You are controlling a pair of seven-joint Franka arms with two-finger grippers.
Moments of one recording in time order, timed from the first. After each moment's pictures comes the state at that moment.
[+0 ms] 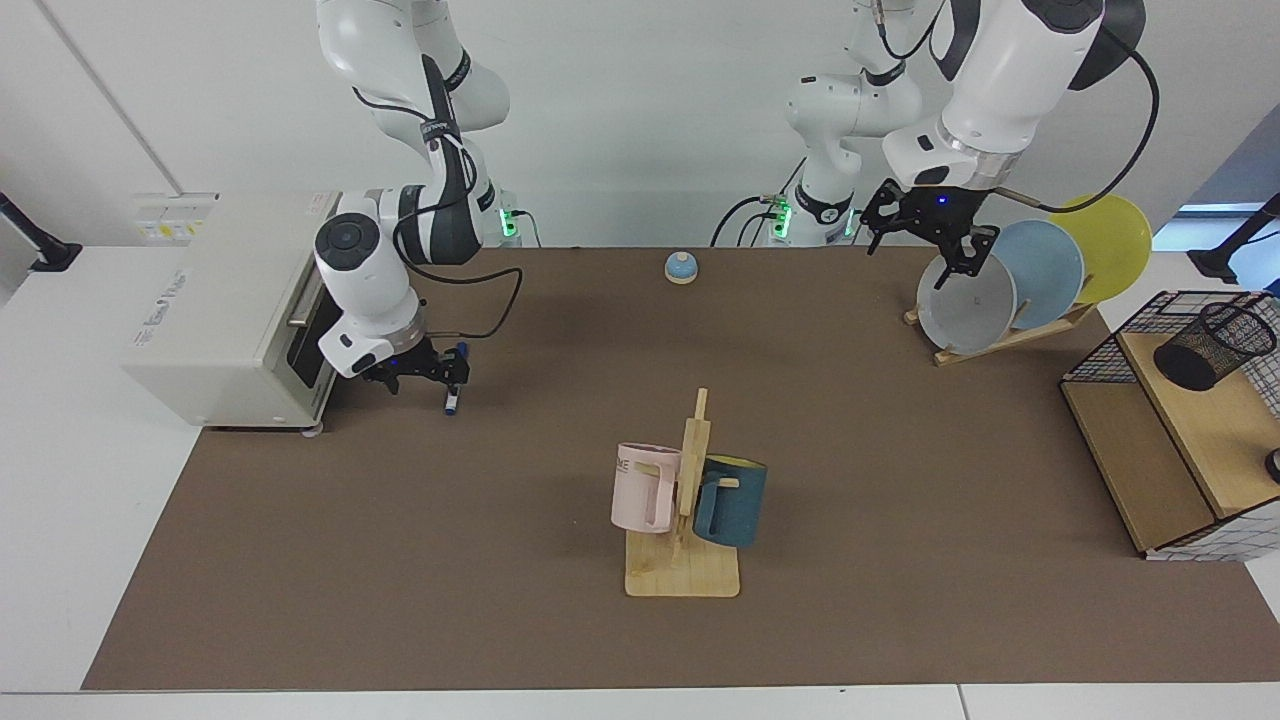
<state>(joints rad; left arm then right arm) -0.13 -0.08 -0.05 -1.72 -0.03 1.61 0.56 0.21 0.14 -0.15 -2.12 -0.01 2.19 0.10</state>
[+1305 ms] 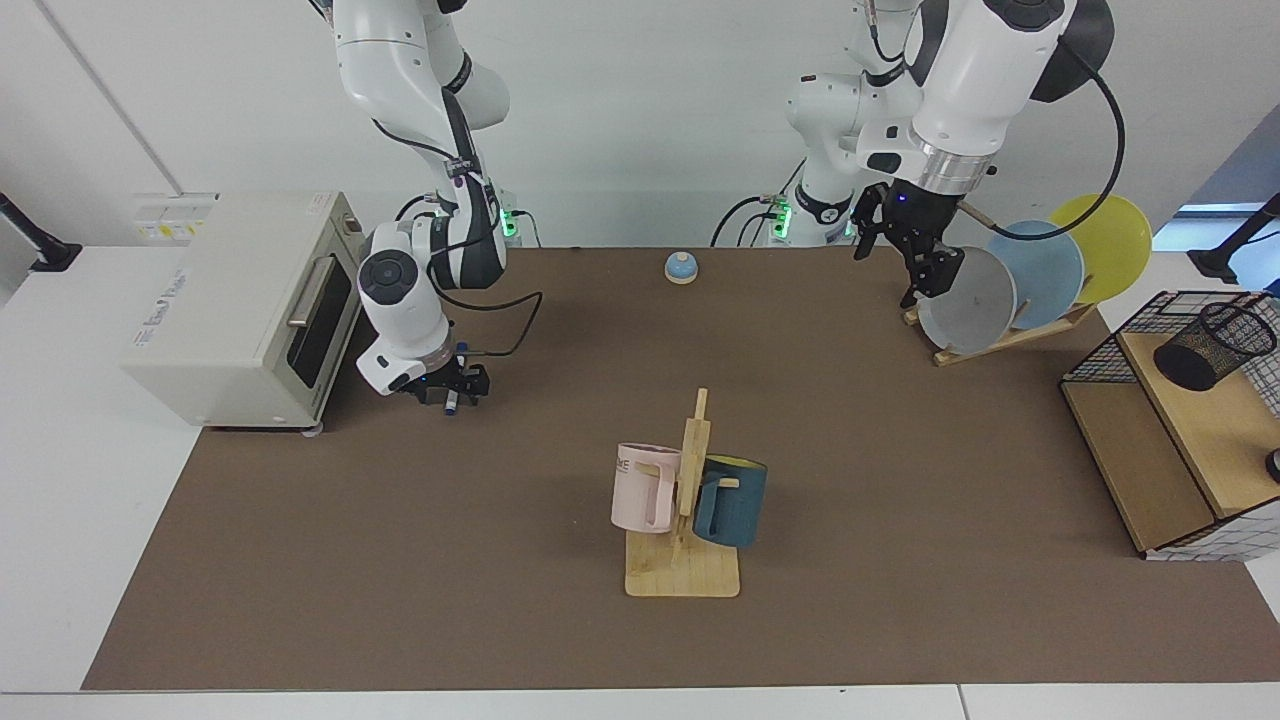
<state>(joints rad) -0.18 -0.07 -0.06 -1.74 -0.03 1.71 0.96 0.24 0.20 -0.15 -2.20 -0.01 2.30 0.14</state>
